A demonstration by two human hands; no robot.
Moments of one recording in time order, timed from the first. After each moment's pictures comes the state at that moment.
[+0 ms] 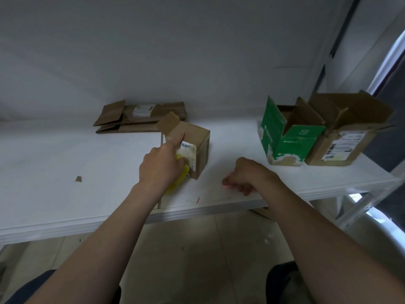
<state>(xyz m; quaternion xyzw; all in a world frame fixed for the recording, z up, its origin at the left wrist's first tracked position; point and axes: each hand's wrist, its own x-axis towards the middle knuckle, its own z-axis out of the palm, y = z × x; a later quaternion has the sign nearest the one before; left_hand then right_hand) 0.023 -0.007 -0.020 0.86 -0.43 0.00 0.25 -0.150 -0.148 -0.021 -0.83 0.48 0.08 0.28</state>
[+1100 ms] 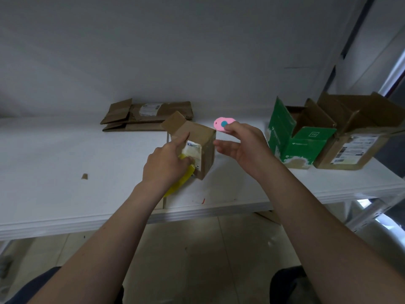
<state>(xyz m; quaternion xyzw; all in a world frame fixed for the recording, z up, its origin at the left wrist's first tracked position) 0.028 -0.004 -0.019 0.86 -0.43 -0.01 0.28 -0.123 -0.128 0.026 -0.49 0.31 -0.34 0.75</state>
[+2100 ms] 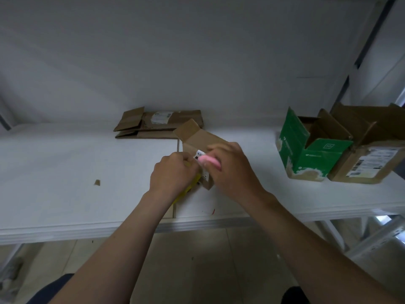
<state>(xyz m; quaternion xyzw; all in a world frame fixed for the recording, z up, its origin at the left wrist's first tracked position) 0.027 0.002 -0.012 0.88 -0.35 -0.05 0.32 -0.095 -0.101 -0.016 -0.90 0.19 -0.34 0.17</state>
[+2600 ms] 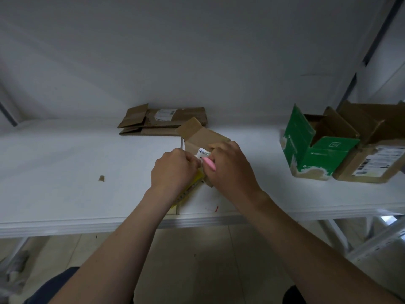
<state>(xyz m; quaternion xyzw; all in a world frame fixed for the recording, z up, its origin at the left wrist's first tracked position) 0.028 0.007 -0.011 0.89 -0.35 -0.02 0.30 -0.081 -0.092 -0.022 -0.92 0.25 -0.29 0.08</state>
